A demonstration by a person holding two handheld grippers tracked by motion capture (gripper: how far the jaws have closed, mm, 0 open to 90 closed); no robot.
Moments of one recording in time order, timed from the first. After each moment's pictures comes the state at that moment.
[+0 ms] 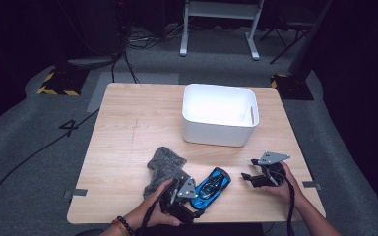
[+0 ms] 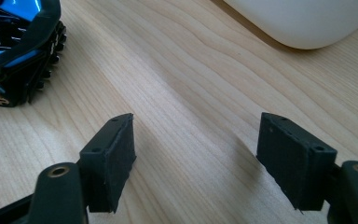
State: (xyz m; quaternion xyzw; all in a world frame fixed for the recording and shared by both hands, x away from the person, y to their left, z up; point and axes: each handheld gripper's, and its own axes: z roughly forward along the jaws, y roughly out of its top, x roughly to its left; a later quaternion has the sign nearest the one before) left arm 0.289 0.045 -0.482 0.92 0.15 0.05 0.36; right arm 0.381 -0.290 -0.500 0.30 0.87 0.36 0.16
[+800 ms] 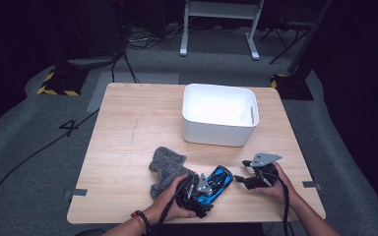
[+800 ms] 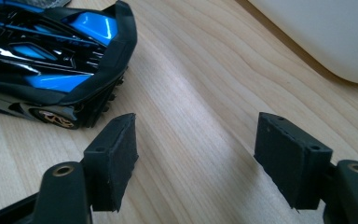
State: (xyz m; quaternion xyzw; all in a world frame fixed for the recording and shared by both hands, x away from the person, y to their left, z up) left arm 0.312 0.011 -0.498 0.93 0.19 0.06 0.32; right arm 0.379 -0.268 -0.500 0.25 0.89 0.36 0.14
